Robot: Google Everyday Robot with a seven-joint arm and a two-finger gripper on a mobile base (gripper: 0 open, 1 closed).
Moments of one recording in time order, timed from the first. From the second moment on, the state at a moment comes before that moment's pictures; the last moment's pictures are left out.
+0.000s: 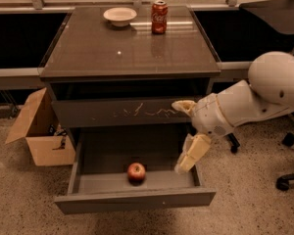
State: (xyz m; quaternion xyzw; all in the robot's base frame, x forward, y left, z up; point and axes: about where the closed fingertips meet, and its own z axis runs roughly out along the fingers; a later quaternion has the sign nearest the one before) arm 0.468 -0.079 0.797 -0.64 0.67 0.24 0.30
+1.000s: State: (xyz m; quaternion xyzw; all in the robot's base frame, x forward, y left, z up) arm 0.483 -0.051 0.715 -0.63 0.66 0.29 0.28
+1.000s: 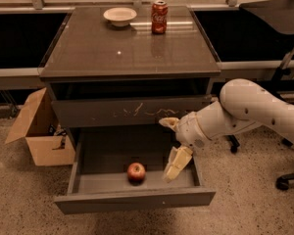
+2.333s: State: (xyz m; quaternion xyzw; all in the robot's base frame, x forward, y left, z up) arm 0.513 -0.025 0.584 -0.61 0.70 0.29 0.21
